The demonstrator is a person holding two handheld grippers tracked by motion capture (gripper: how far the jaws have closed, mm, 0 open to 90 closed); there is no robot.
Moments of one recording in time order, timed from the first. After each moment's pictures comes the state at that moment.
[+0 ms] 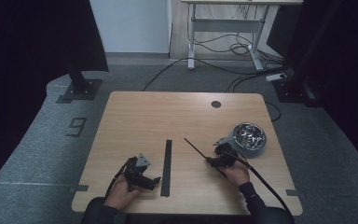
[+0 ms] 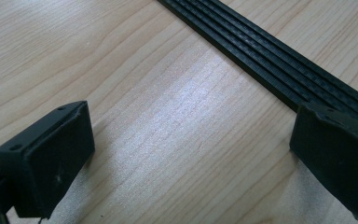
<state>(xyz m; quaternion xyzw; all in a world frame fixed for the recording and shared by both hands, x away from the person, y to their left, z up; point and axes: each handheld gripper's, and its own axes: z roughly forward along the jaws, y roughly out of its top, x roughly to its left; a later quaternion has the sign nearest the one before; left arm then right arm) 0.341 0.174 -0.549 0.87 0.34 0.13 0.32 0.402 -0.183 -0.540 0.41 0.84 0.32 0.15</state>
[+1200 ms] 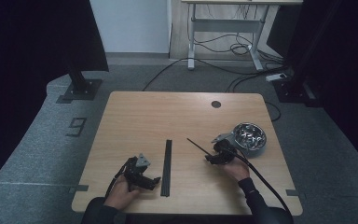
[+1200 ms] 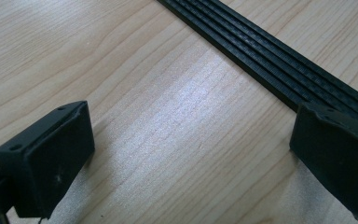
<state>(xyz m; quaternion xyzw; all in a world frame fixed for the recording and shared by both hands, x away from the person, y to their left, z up) 0.341 0.174 -0.549 0.87 0.34 0.13 0.32 0.414 -0.179 -0.532 0.38 0.86 0.30 0.13</state>
